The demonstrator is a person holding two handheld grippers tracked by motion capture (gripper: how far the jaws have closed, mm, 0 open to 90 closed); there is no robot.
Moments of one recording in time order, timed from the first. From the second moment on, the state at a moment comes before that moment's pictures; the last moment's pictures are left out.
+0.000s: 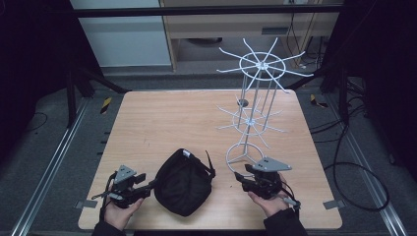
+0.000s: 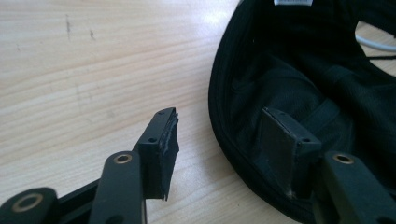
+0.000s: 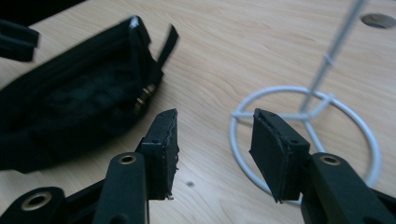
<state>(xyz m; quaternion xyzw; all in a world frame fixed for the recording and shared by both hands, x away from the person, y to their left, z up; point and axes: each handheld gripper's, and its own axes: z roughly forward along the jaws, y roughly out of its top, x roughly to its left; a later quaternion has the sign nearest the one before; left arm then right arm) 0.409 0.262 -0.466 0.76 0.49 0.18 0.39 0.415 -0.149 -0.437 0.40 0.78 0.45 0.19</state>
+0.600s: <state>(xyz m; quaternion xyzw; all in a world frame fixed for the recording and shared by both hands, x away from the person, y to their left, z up) 0.416 0.248 -0.479 0.78 0.50 0.13 0.36 0.436 -0.080 -0.423 0.36 0.80 0.46 0.16</state>
